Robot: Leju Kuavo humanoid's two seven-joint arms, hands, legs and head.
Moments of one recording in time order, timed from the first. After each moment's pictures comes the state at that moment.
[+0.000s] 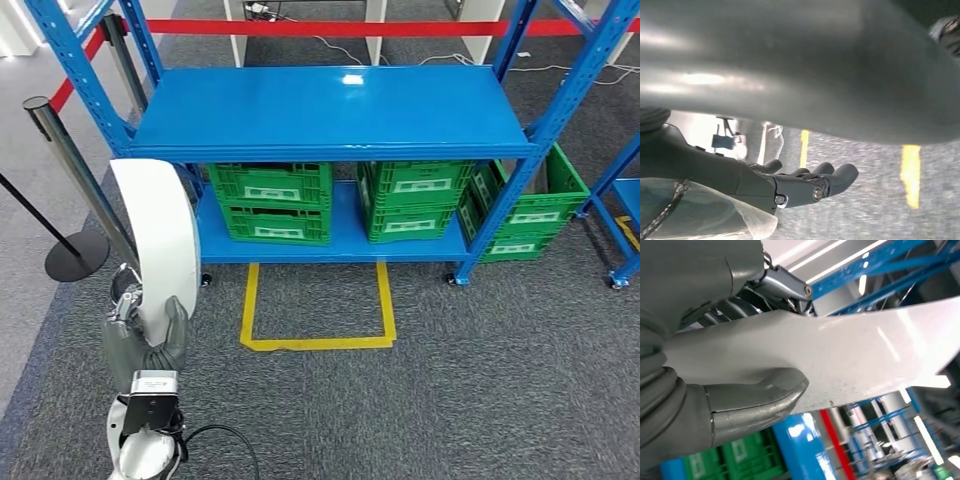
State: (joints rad) left arm 0.08 -0.12 -0.37 -1.63 -0.41 0.69 -0.67; right arm -0.07 0.15 -0.38 -0.21 0.49 -0.15 0.23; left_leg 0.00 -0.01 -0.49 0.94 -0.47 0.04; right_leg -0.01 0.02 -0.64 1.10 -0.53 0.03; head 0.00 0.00
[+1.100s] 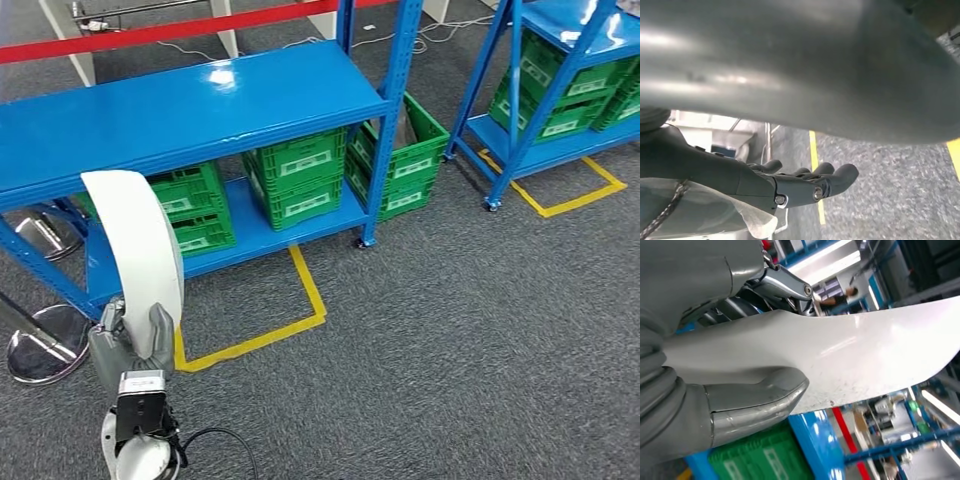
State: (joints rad) left arm 0.13 -0.16 -0.29 -1.64 -0.38 0.70 -0.70; right arm -0.05 0.15 -0.40 -0.21 0.56 -0.17 0.22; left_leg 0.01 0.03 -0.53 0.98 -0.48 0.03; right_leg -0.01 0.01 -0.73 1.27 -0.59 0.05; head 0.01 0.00
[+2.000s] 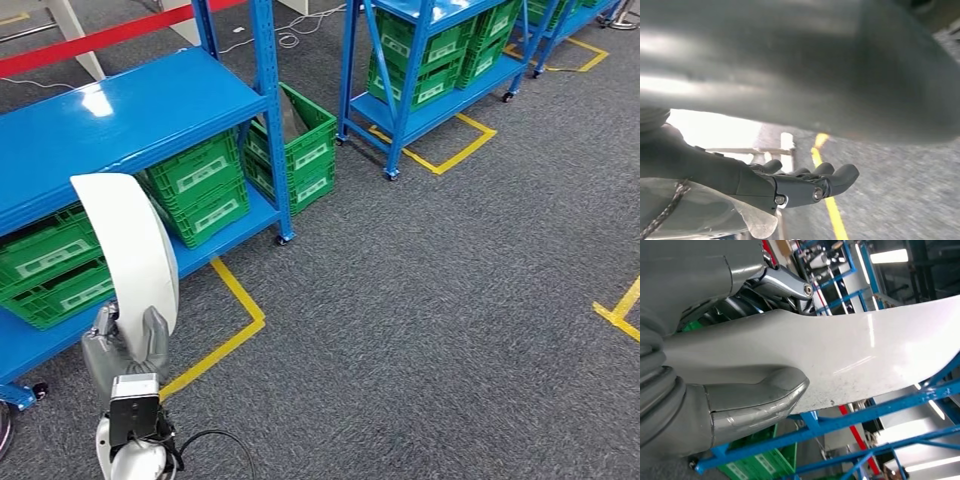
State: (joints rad) left arm 0.15 -0.16 -0.29 -1.66 -0.38 0.70 -0.69; right arm -0.04 0.16 -0.40 -0.21 0.55 -0.17 0.22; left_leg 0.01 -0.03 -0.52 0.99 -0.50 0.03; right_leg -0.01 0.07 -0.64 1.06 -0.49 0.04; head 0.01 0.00
